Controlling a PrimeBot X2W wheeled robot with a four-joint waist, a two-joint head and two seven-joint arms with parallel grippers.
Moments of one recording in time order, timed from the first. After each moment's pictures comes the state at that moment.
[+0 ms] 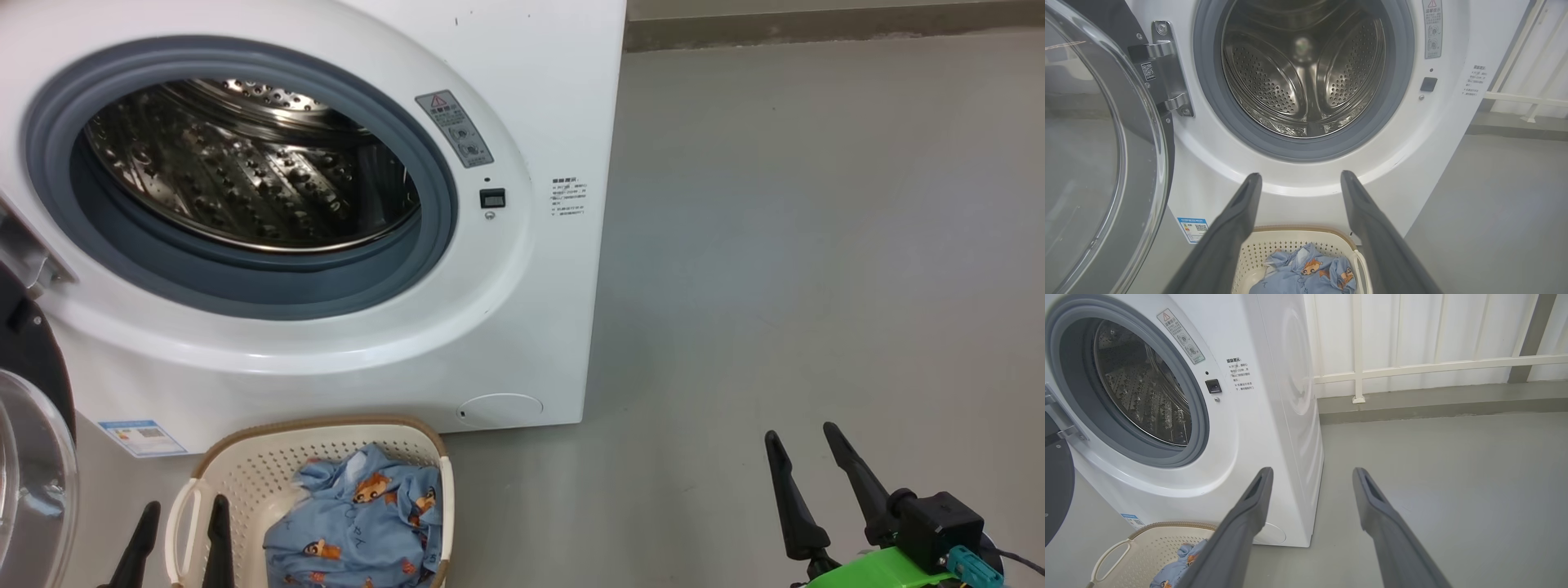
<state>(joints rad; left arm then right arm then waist) 0.14 0.04 0.15 0.05 -0.18 -0.13 -0.26 0.02 -0.05 -0.01 0.14 0.19 0.12 -0.25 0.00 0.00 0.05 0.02</state>
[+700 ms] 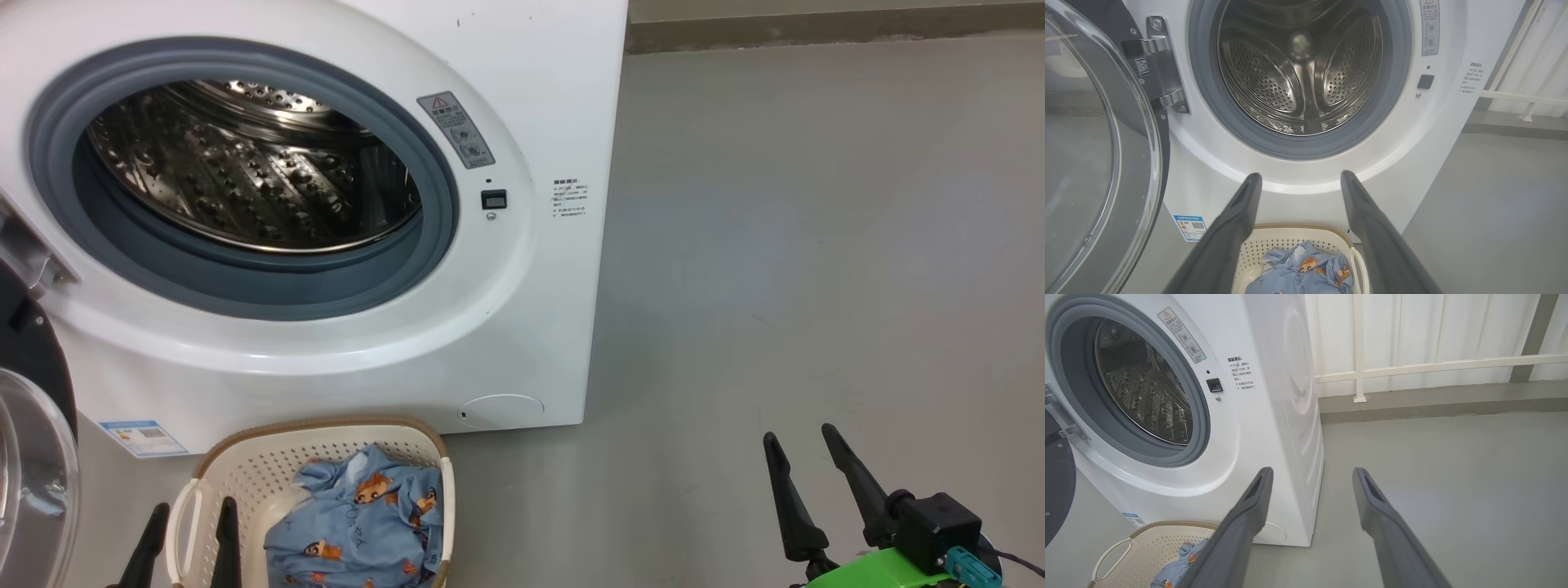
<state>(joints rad) 0.14 0.04 0.14 0.06 -0.18 -0.13 -0.26 0.02 -0.05 -0.01 0.15 0.19 0.12 -0.25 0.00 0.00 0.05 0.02</state>
